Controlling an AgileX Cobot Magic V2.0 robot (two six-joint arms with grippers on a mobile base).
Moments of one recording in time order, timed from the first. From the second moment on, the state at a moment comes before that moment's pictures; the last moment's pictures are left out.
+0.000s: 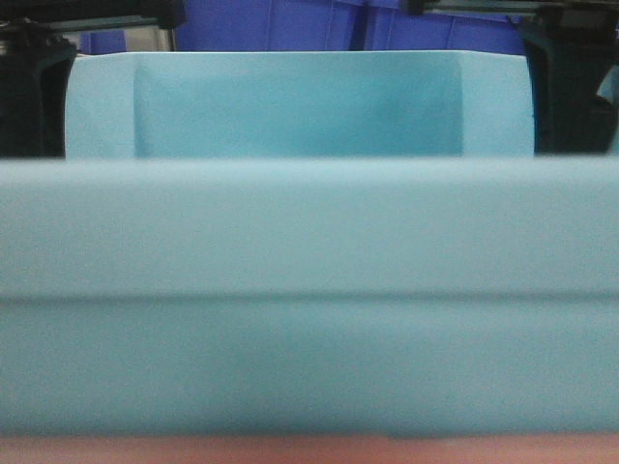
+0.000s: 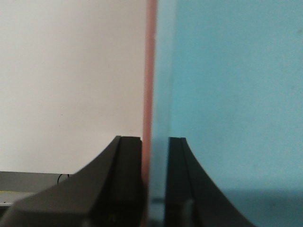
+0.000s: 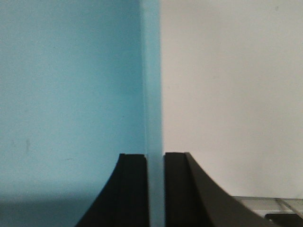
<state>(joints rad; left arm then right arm) -0.84 1.37 -1.16 0.02 1.23 -0.80 0.79 1.33 -1.13 -0.06 1.23 0.88</state>
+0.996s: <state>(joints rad) -0.84 1.37 -1.16 0.02 1.23 -0.80 0.79 1.33 -1.13 -0.07 1.22 0.88</state>
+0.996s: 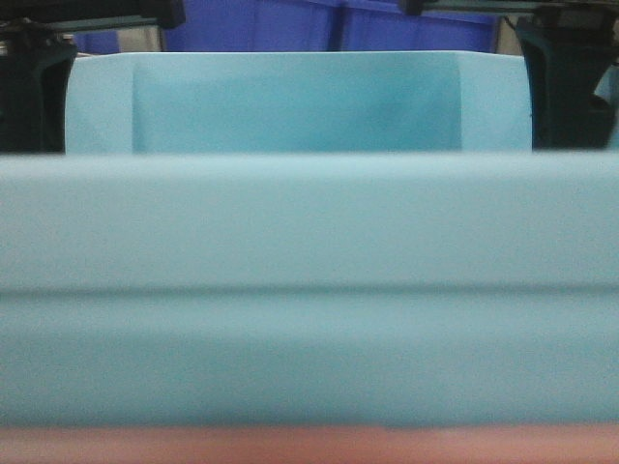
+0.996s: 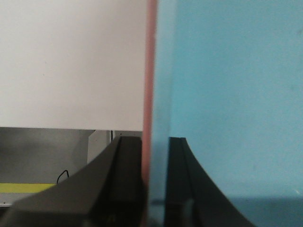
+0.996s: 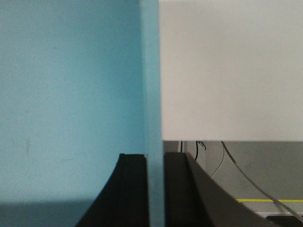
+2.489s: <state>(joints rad) -0.84 1.37 -1.16 0.01 1.23 -0.81 0.79 1.33 -1.13 -0.07 1.23 0.88</state>
